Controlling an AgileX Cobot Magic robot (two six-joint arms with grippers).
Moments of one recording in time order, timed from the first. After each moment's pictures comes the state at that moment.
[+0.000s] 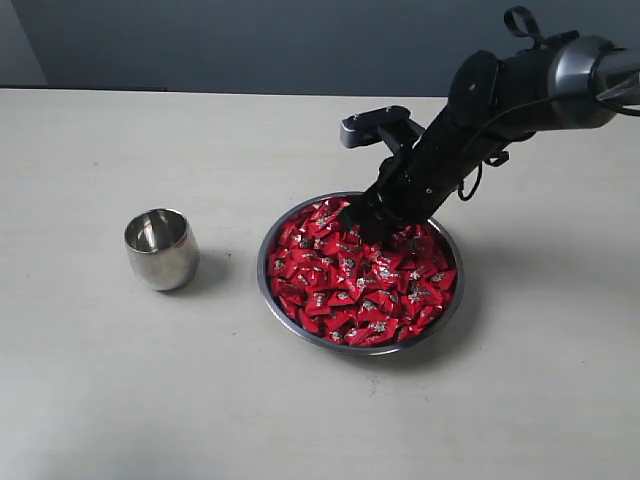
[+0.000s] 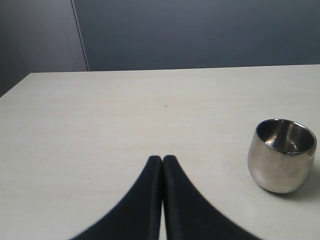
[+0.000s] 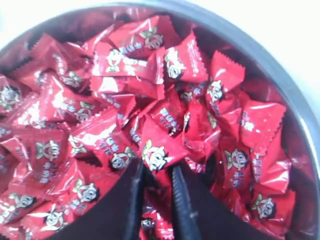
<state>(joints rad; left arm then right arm) 0.17 0.00 0.00 0.04 0.29 -0.02 0.54 2.01 -1.28 0.48 0.65 -0.55</state>
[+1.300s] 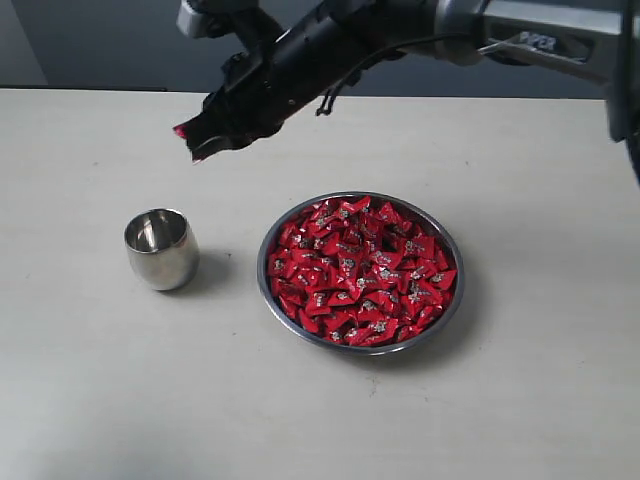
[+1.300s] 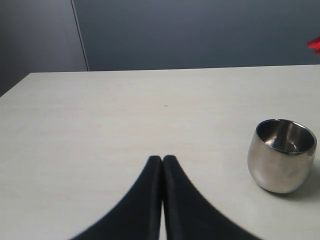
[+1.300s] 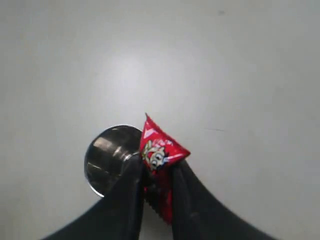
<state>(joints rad) 0.17 0.00 0.00 0.04 0.29 -0.02 0.74 2.18 -1.83 0.80 0.83 -0.84</state>
